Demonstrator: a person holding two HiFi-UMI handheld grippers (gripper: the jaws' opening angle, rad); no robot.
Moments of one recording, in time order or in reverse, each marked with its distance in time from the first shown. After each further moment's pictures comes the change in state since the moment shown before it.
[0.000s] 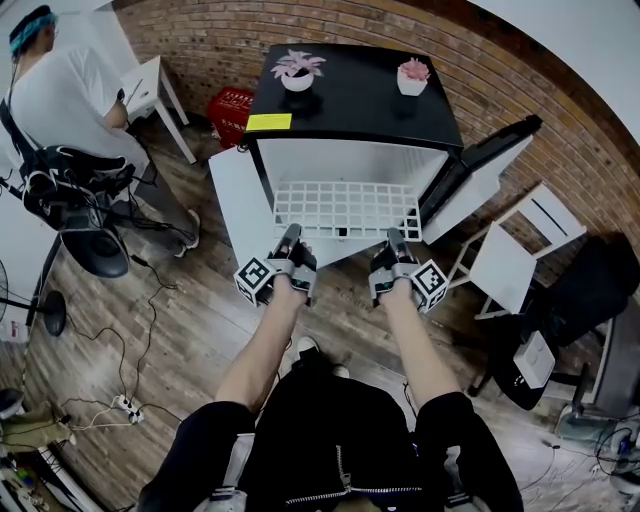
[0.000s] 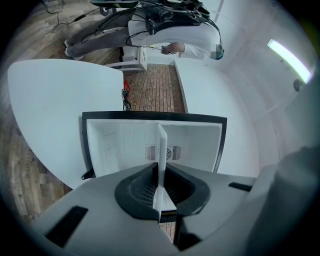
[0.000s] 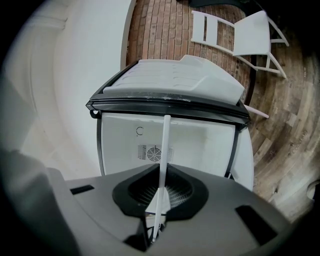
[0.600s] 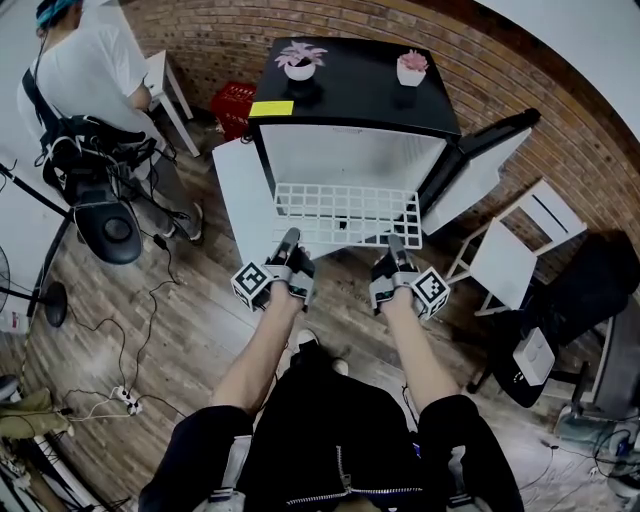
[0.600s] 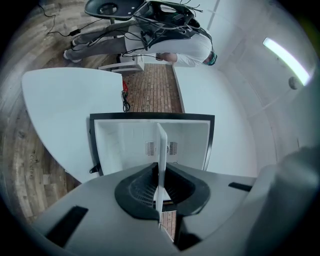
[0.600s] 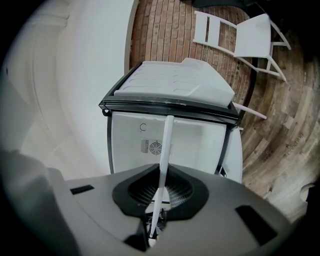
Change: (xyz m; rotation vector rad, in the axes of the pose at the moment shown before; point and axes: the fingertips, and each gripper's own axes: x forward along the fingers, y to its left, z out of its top) left arm -0.046 -0.005 -0.016 0.033 0.016 -0.010; right arm -0.048 -0.003 -0.015 -0.019 0.042 -0.005
